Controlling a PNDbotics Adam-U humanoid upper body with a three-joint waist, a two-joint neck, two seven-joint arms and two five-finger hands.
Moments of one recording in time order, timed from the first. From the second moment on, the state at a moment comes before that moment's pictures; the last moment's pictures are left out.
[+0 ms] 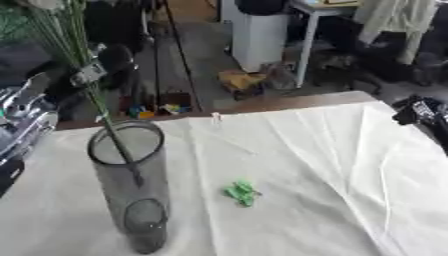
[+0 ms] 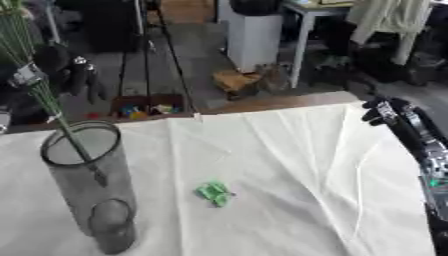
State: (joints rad) left arm -0.82 0.66 -0.42 -1.55 0.40 0.00 -0.33; right arm -0.51 -0.40 -0.31 -1.22 0.29 -0.29 0.26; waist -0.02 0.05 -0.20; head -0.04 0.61
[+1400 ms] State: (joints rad) left arm -0.79 0.63 -0.43 -1.48 0.24 -0.19 -0.37; right arm -0.52 -0.40 -0.31 -1.21 0.29 -0.29 0.26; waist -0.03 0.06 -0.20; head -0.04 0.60
